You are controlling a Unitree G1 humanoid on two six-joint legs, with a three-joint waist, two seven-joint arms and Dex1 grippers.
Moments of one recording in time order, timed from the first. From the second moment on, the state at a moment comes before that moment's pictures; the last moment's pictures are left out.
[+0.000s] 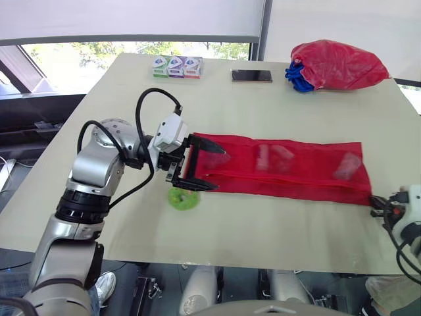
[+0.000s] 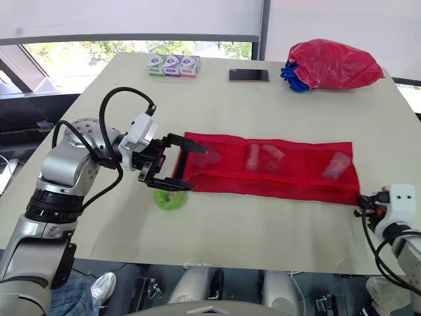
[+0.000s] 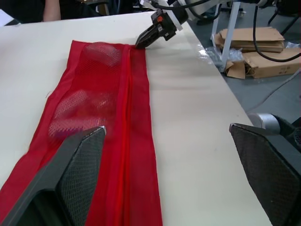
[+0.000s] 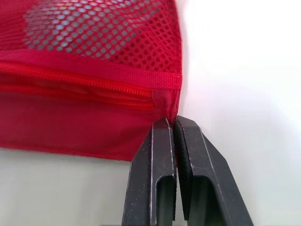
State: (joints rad) left arm -0.64 0.76 -0.11 -0.03 -0.48 0.37 -1.54; right arm 0.22 -0.61 -0.53 -0.18 0.42 0.63 0.31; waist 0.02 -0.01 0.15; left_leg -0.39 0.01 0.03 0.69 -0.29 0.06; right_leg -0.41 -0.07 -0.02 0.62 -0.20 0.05
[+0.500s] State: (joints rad) left arm -0.60 0.76 -0.09 -0.03 -0.47 0.39 -1.42; right arm 0.39 -0.66 -0.61 -0.25 0.35 0.57 0.43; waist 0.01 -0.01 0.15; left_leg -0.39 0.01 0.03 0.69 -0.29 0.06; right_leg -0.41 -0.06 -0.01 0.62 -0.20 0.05
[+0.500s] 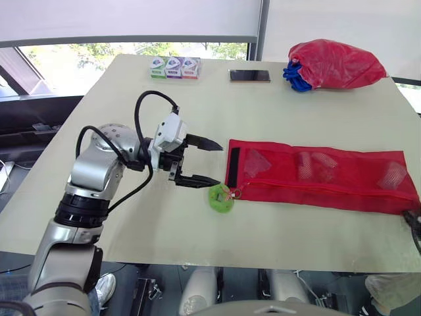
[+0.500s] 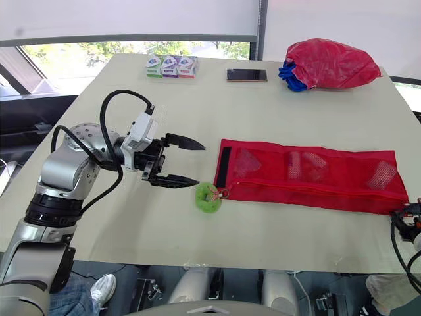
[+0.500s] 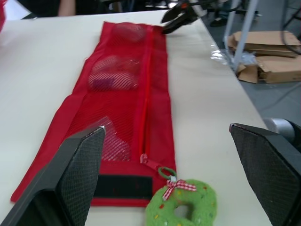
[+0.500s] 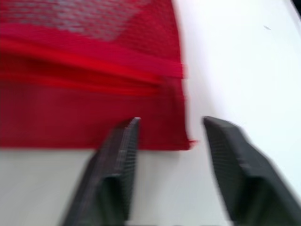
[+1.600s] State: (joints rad) left arm -0.78 0.37 0.06 0.39 -0.58 1.30 -0.80; right arm 0.51 -0.75 -0.75 -0.93 0.95 0.61 0.71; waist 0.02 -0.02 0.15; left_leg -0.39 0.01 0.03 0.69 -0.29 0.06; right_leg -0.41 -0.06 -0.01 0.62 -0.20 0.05
